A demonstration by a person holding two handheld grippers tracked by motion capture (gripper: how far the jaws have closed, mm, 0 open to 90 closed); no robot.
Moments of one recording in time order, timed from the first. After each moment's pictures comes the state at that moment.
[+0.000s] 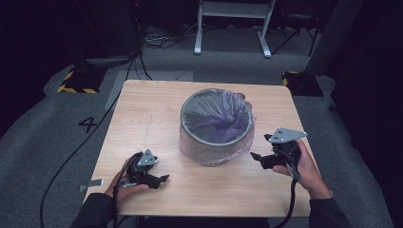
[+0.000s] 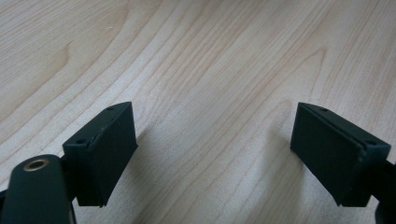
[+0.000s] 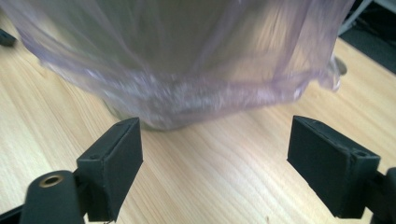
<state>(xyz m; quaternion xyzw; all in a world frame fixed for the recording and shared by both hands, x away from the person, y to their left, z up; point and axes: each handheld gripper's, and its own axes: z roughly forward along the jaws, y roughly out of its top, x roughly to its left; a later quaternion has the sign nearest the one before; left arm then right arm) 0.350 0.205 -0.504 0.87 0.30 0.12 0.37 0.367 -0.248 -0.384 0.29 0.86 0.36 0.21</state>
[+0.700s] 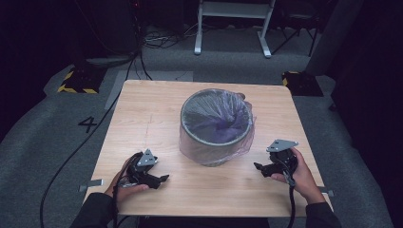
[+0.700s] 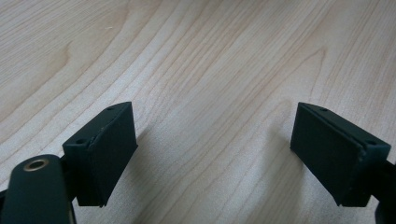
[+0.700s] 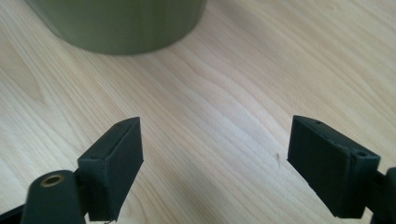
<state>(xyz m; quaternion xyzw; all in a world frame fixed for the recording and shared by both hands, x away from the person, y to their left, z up) 0.350 0.205 -0.504 0.87 0.30 0.12 0.37 0.372 -0.266 -0.448 0.33 0.88 0.29 0.20</state>
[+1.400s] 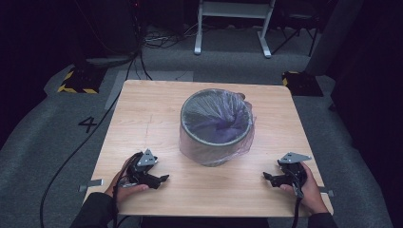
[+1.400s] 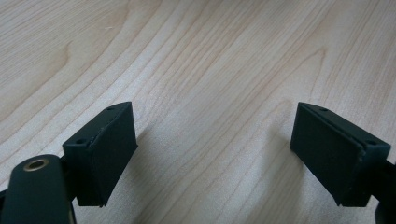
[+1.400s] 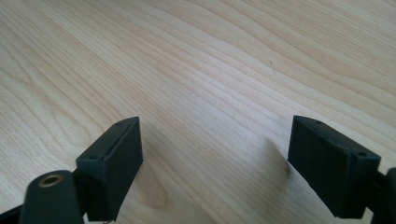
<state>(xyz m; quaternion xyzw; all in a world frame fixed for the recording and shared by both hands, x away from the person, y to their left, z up) 0.350 0.205 -0.504 0.87 0.30 0.12 0.37 0.351 -0.312 -0.494 0.41 0.84 0.31 0.18</state>
